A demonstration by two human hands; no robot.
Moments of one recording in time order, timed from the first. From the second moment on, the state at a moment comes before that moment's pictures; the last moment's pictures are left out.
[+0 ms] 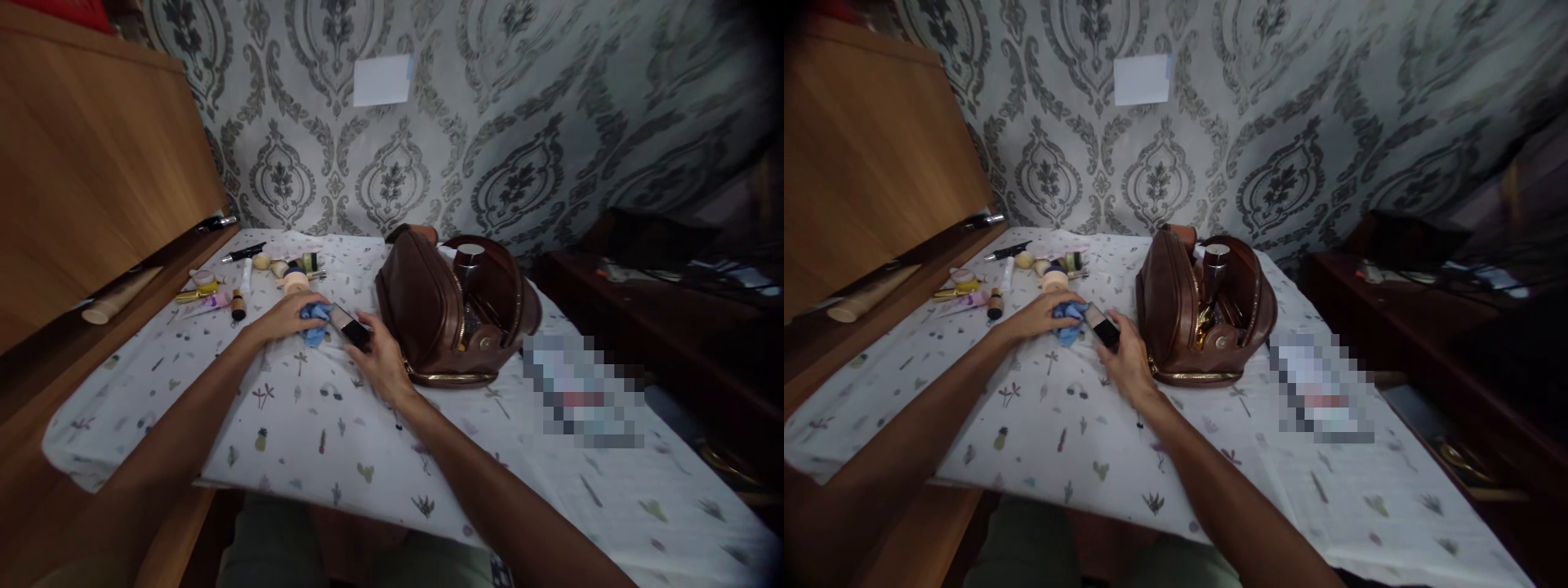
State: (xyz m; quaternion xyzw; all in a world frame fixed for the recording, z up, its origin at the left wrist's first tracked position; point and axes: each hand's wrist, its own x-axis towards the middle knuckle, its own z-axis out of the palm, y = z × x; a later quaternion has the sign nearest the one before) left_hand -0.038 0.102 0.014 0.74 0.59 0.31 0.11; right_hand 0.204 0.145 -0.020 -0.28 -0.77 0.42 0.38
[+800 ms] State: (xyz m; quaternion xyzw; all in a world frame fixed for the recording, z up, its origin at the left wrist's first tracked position) left_hand -0.007 0.094 0.026 0.77 0.59 0.24 -0.06; right_hand 0.202 0.146 -0.022 -0.31 -0.80 0.37 0.35
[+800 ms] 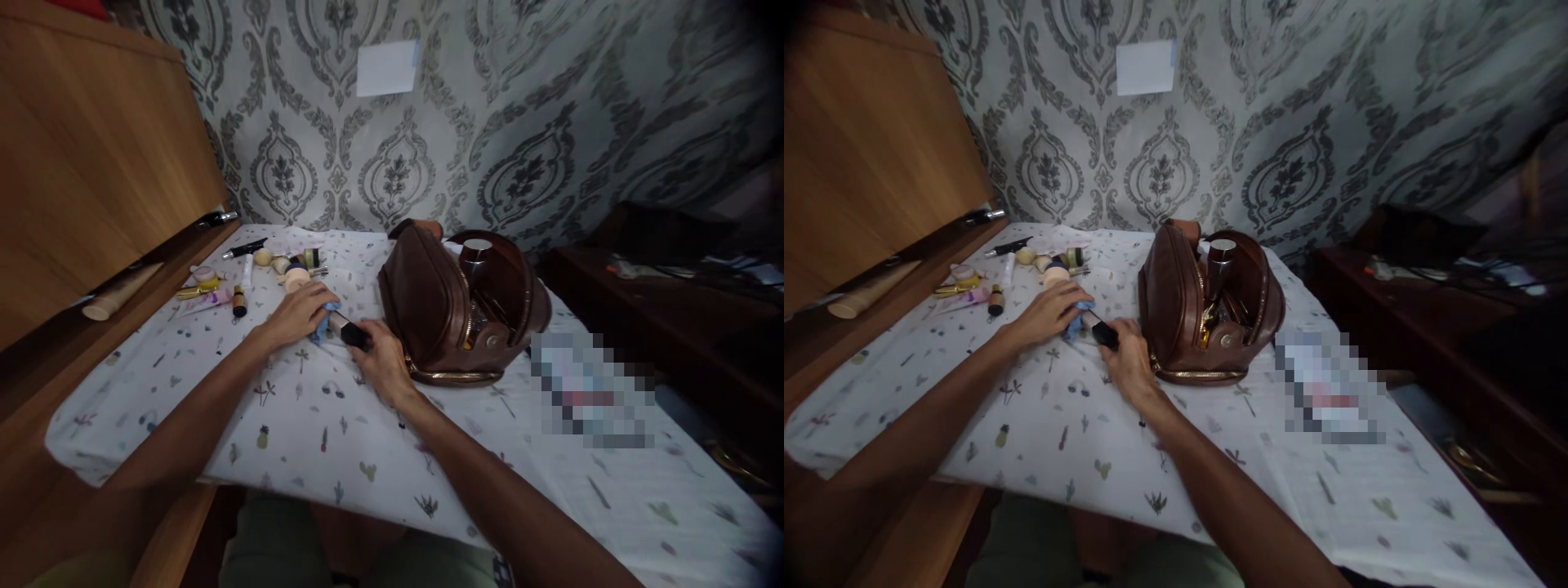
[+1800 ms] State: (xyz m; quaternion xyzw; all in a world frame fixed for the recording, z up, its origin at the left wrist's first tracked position) left_hand -0.008 0.093 0.033 0.74 0.62 0.25 -0.03; right_hand 0.200 0.146 -0.023 -0.29 -0.78 0.42 0.37
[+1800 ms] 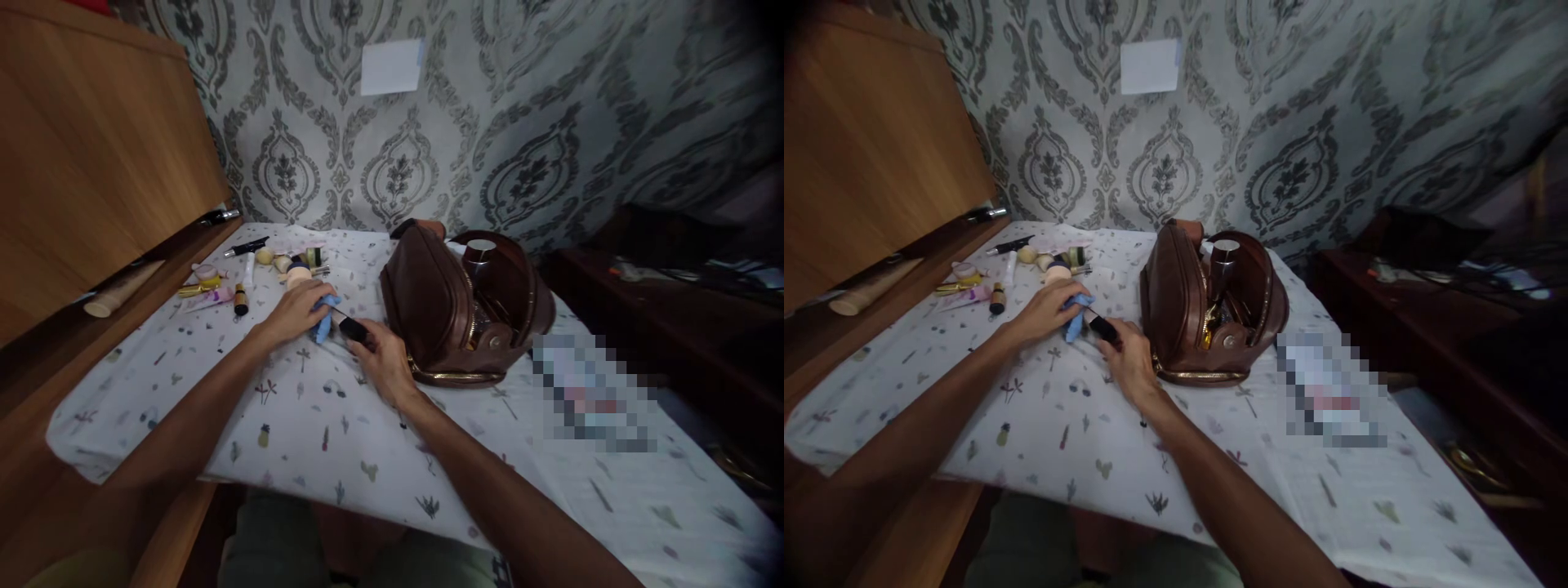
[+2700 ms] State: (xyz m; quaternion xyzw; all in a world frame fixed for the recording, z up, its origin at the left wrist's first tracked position) left_hand 0.016 0.084 0.044 0.78 0.61 0.13 -0.06; right_hand 0.201 0.144 -0.020 -0.31 -0.74 0.47 0.36
